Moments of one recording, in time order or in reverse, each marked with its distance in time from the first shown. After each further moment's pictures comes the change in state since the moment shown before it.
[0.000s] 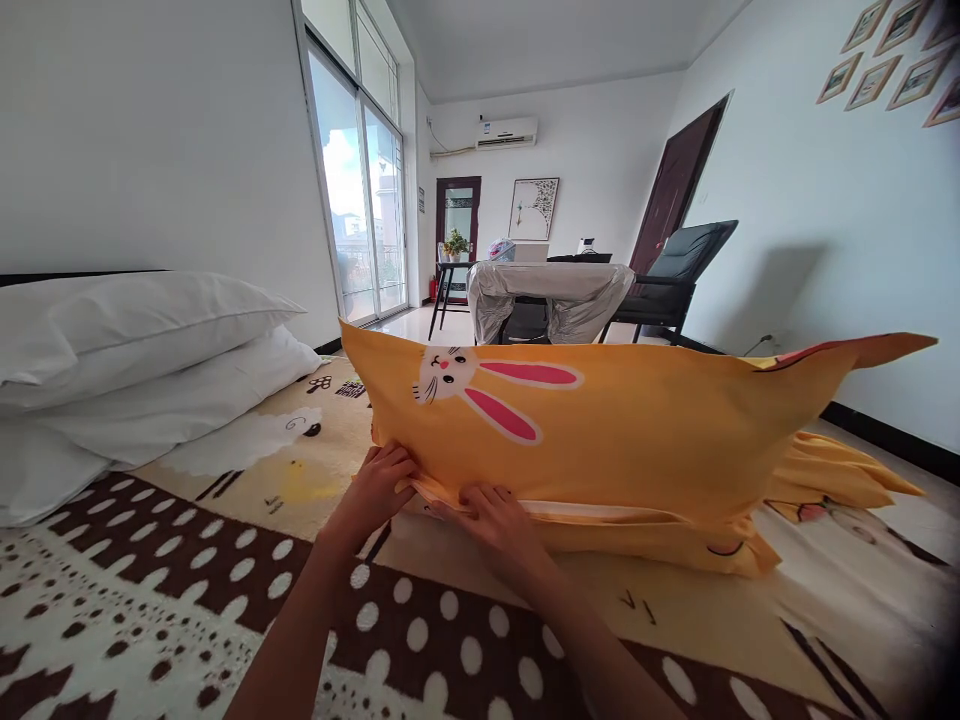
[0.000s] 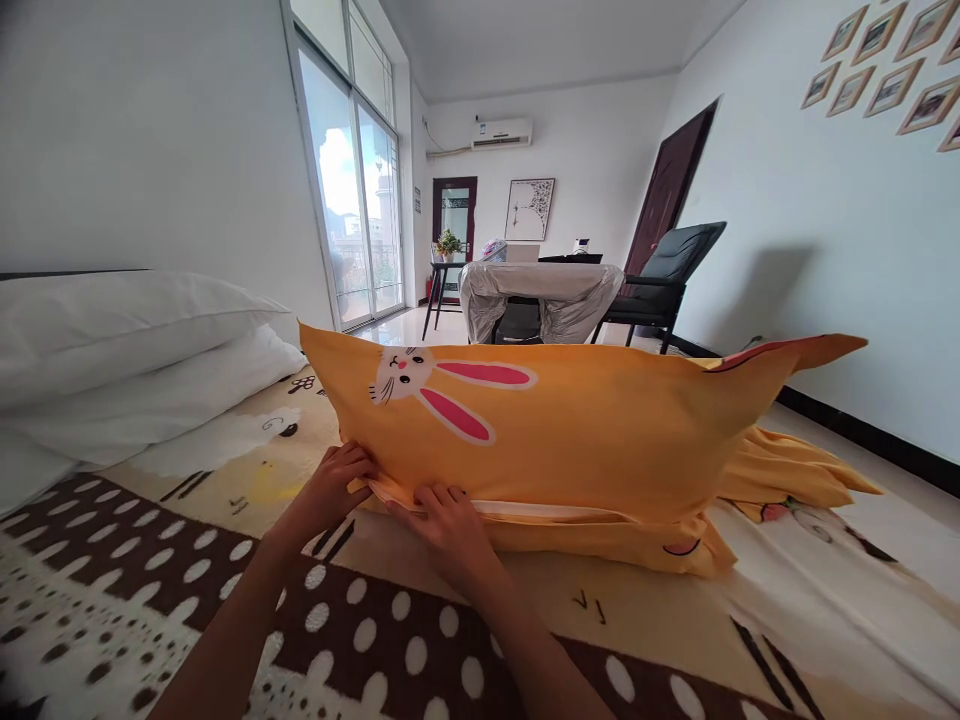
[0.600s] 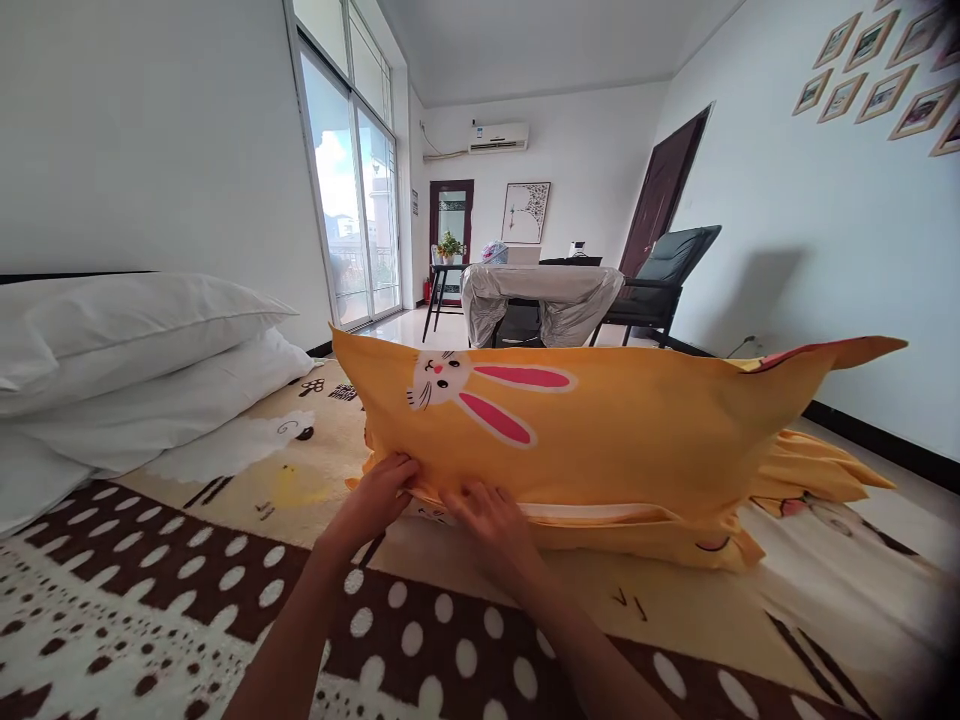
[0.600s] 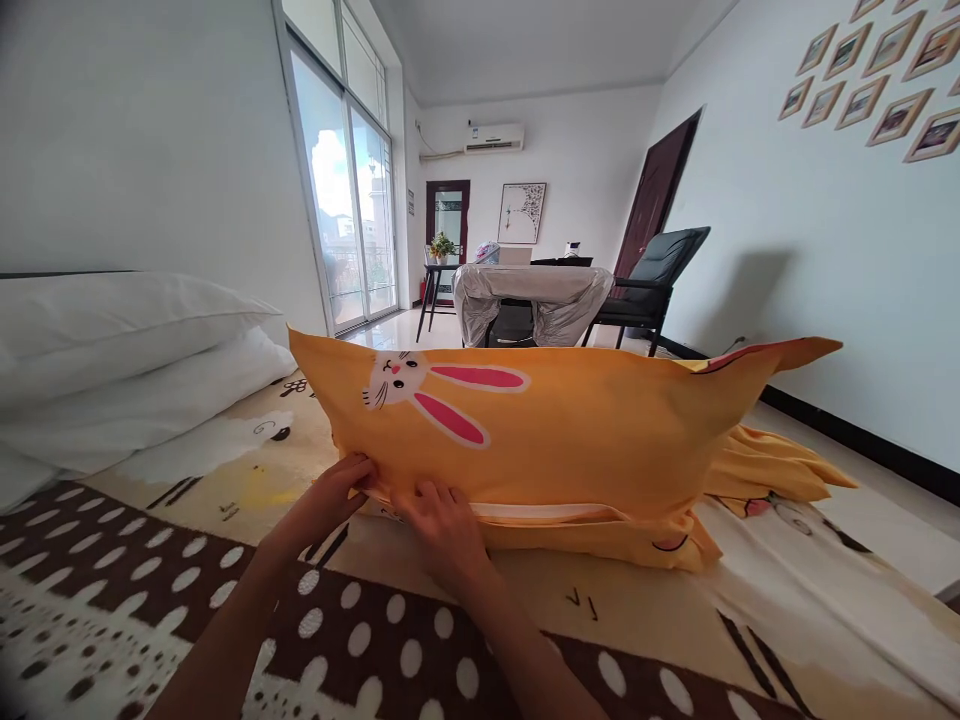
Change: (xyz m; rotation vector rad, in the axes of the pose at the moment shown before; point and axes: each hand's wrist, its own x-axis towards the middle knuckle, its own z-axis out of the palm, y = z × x) left_hand 0.004 0.010 0.001 -0.206 -0.078 -0.066; right_hand 0.001 -0.004 0.000 -0.006 0.079 0.123
